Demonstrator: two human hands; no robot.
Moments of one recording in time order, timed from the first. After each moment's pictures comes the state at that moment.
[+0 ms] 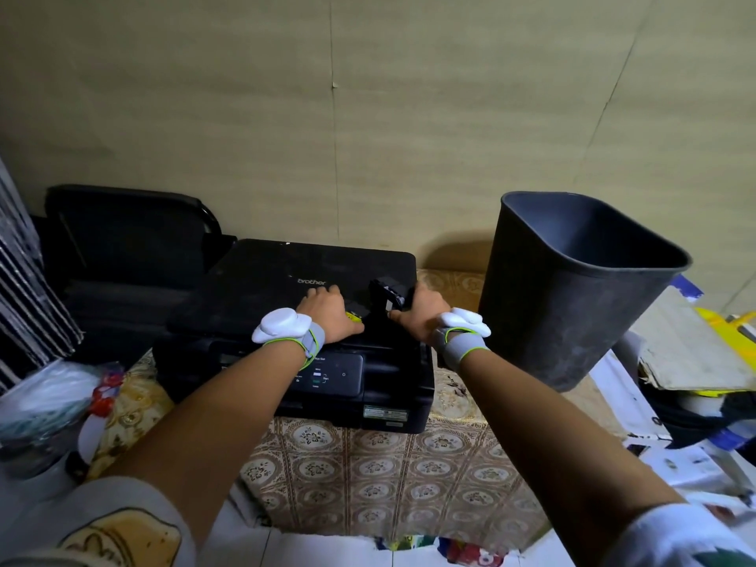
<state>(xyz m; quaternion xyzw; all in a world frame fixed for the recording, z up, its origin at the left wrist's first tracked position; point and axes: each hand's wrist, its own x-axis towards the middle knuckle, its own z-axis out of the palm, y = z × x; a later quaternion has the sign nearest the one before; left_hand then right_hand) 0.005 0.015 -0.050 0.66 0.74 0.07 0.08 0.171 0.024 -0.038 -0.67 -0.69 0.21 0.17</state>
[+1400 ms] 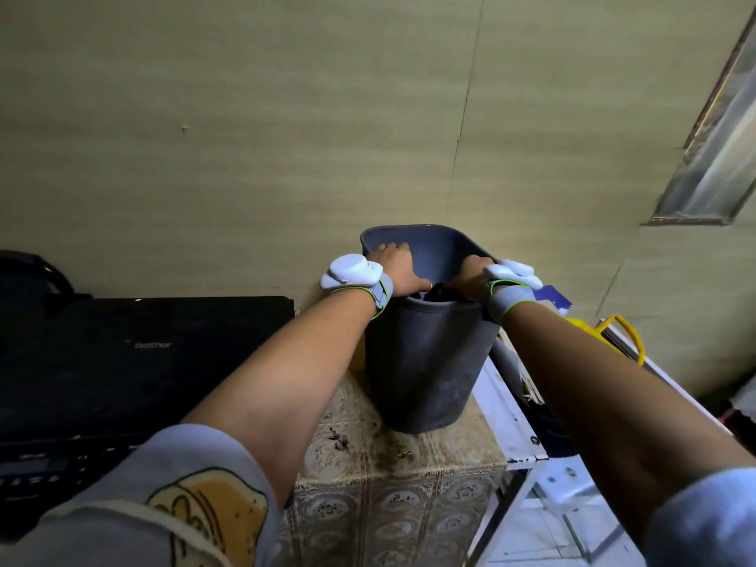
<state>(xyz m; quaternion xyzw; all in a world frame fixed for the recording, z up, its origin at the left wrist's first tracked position) 0.299 0.096 0.065 0.80 0.58 0.14 0.03 0.444 0.097 0.058 -0.80 -0.59 0.10 0.08</state>
